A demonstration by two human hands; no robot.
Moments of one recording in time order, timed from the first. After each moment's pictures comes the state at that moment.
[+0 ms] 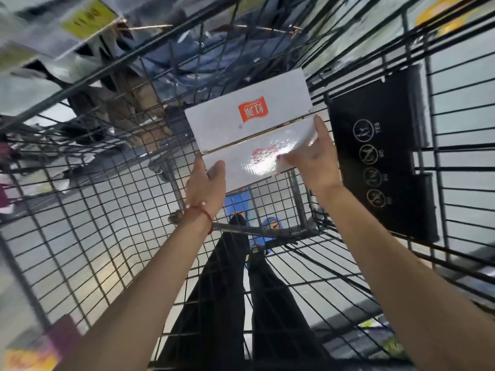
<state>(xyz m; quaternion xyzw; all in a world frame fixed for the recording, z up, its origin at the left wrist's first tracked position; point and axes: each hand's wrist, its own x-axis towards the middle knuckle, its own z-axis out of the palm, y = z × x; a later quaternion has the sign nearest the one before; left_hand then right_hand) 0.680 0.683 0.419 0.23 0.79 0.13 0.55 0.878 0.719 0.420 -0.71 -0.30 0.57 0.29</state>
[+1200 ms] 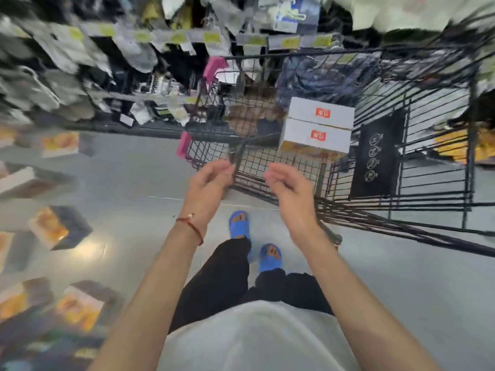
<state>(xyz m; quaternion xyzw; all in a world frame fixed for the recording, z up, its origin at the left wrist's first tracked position) 0.688 0.344 0.680 0.12 0.74 0.49 0.44 0.835 0.412 0.646 -0.50 -0.50 0.65 0.27</state>
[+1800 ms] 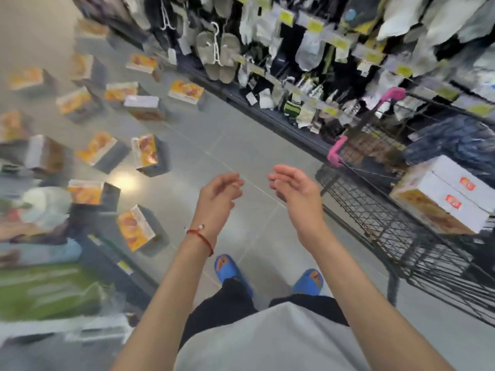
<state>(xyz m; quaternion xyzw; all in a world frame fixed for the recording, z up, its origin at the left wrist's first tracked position) 0.543 0.050 0.706 -0.06 0.74 0.60 0.31 0.616 0.190 0.686 -0.34 -0.58 0.74 0.10</state>
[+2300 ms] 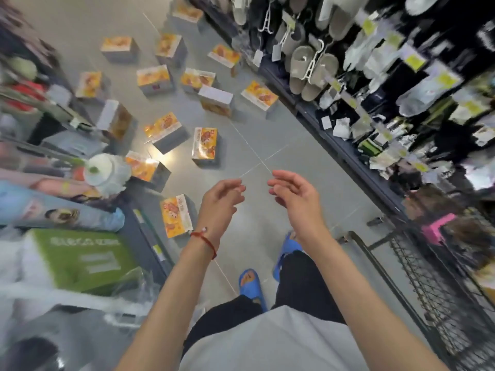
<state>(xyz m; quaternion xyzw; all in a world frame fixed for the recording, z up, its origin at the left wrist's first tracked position) 0.396 -0.110 0.699 -0.19 0.73 0.62 0.22 0.424 0.045 0.686 -0.25 -0.63 0.73 -0.03</state>
